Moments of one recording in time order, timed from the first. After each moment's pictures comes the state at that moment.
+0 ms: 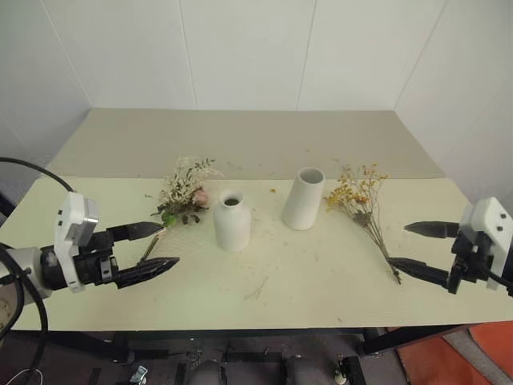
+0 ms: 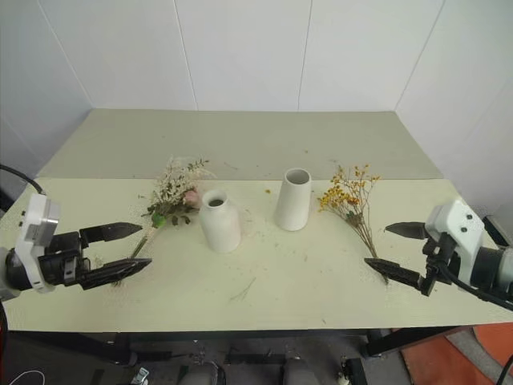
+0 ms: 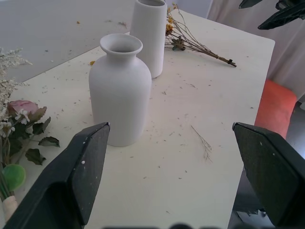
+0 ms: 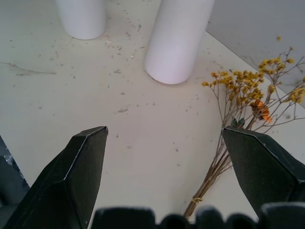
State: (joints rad) left arm 0.02 0.99 0.53 -0.45 -0.90 0.74 -1.04; right arm 0.05 -1.05 -0.55 -0.39 0.57 0.58 1.06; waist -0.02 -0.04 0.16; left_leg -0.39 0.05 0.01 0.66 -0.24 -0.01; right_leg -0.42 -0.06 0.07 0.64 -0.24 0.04
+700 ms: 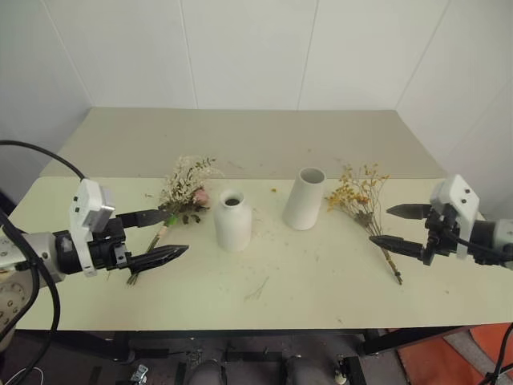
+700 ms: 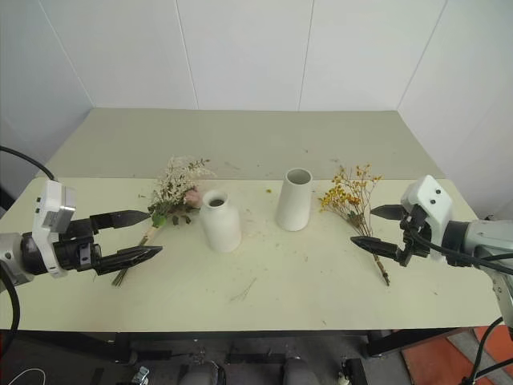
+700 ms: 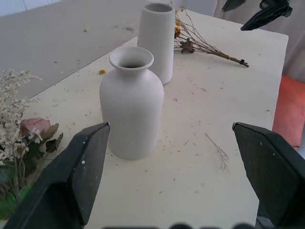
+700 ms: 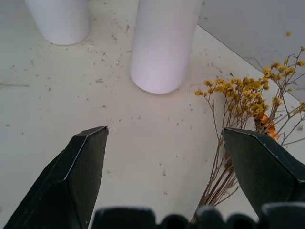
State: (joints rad) left arm -0.10 0.98 0.45 -0.46 -0.87 0.74 -0.97; right arm -0.24 -1.04 -0.23 -0.19 0.49 0.62 1.01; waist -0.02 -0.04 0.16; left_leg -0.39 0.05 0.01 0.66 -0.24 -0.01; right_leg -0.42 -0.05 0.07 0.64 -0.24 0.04
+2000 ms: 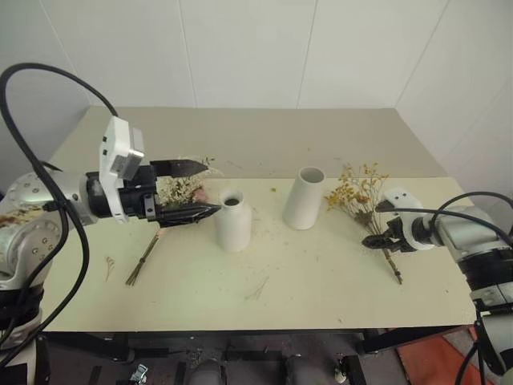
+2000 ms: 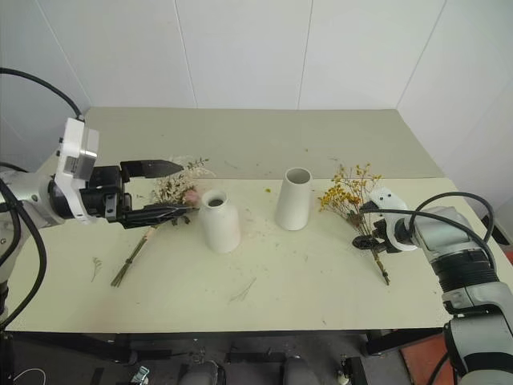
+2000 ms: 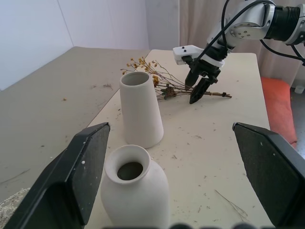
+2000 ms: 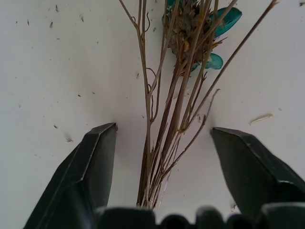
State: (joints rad) left arm -0.54 0.94 0.20 -0.34 -0.82 0.72 -1.03; right arm -0.74 -0.88 0.25 0.35 0.17 1.03 0.84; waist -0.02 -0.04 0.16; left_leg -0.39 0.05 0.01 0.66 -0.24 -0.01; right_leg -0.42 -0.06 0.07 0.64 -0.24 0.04
